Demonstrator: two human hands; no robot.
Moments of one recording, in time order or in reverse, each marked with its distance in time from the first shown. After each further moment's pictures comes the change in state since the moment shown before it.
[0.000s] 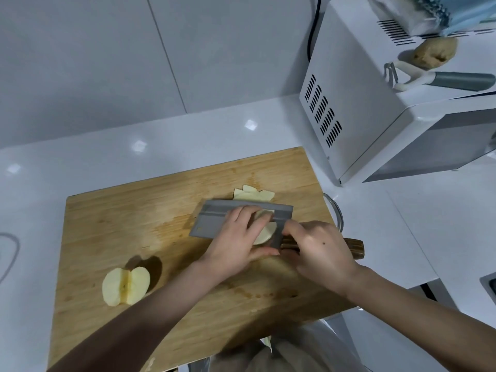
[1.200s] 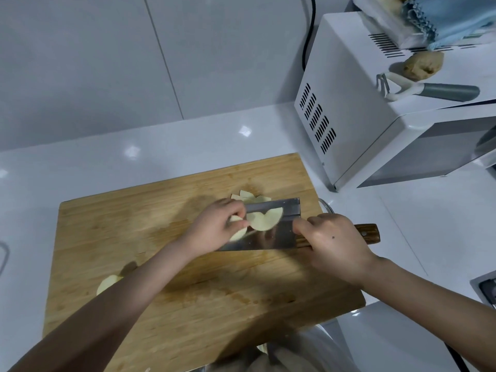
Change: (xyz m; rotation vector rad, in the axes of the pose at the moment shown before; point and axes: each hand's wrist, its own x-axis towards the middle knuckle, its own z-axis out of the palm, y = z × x) left_hand 0.014 -0.043 -0.026 -0.397 -0.025 -0.143; right_hand 0.007 0.021 -0.024 -0.201 -0.083 -0.082
